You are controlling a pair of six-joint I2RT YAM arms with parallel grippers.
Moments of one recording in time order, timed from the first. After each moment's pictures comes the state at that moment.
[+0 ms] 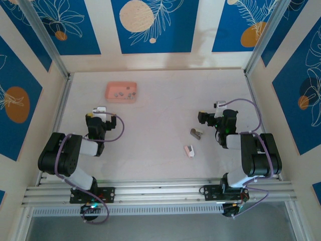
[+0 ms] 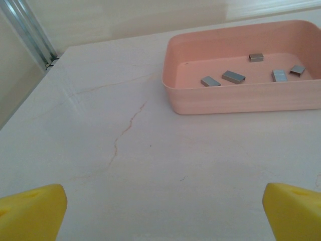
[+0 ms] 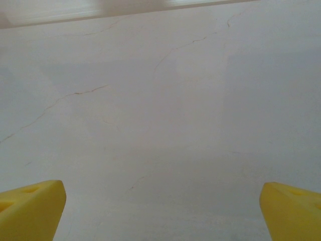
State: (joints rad) left arm -0.13 1.58 0.35 0.91 -0.23 0.08; right arm -0.01 1.52 0.43 0.67 -0.21 0.08
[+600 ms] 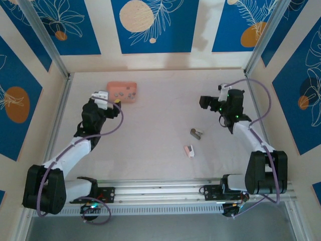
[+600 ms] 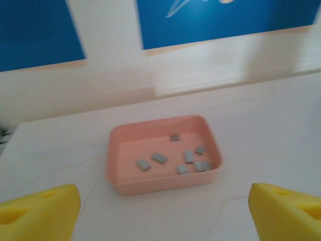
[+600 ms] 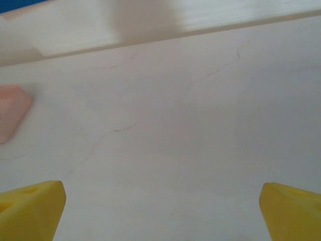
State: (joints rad) left arm -0.24 1.17 0.63 0.31 -0.05 0.06; right arm 0.01 1.29 0.84 -0.07 -0.27 0.18
